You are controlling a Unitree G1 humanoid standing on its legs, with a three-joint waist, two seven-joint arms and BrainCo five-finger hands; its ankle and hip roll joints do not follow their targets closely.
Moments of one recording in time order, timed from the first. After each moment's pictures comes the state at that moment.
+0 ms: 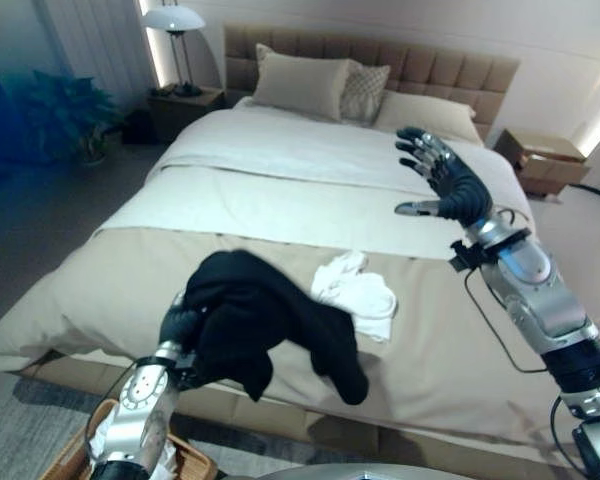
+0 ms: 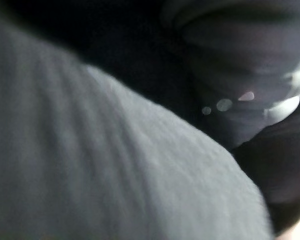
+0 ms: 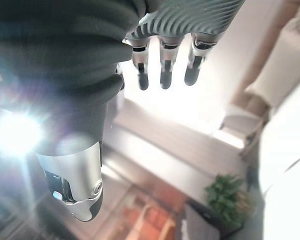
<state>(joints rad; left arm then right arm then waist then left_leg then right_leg) 0.15 0.41 -0.04 0.20 -0.48 -0.17 -0.05 -0.33 -0.69 0.20 -0.01 0.45 -0.17 0.12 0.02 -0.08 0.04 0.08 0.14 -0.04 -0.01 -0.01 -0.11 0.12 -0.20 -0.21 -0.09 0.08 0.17</state>
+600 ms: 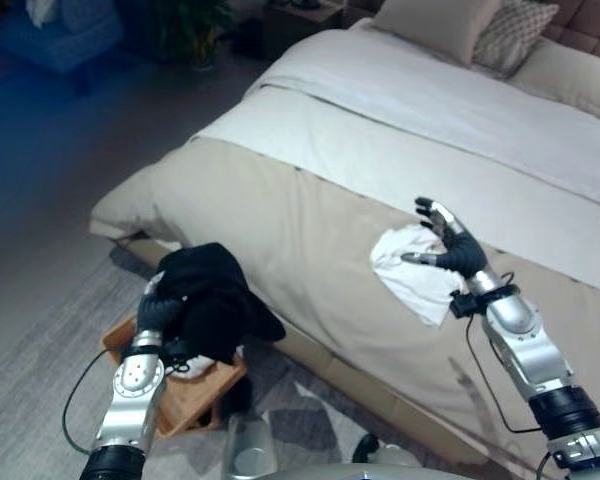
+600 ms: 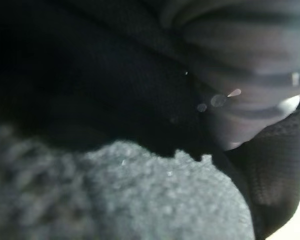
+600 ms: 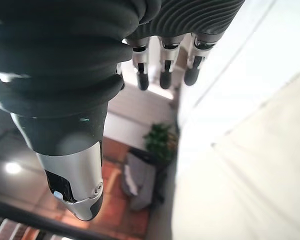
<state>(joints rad) 0.07 0.40 0.08 0.28 -0.20 -0.23 0.19 -0.09 -0.55 0.13 0.08 0.20 -0.19 0.06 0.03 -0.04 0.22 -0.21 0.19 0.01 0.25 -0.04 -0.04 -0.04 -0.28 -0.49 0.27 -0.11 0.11</state>
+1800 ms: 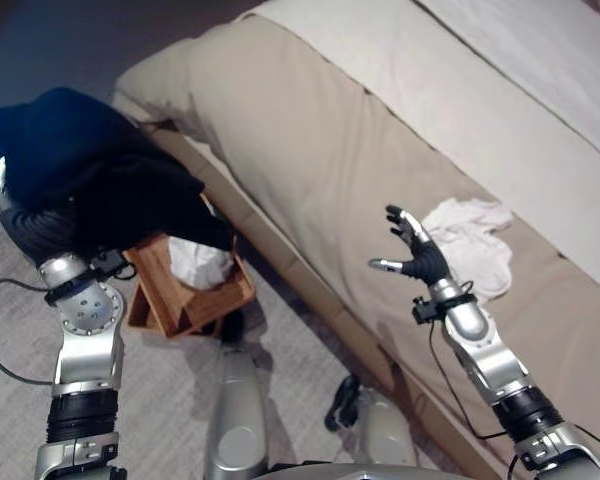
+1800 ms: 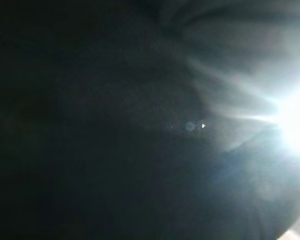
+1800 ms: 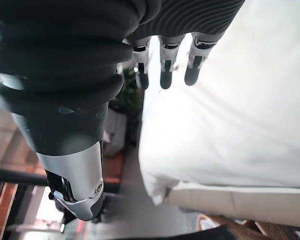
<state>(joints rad) -0.18 0.48 0.25 -0.06 -0.09 -0.32 0.59 -0.19 -0.48 0.27 0.13 0.22 -0.23 -0.05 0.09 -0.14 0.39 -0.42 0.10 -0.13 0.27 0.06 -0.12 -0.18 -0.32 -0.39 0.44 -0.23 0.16</state>
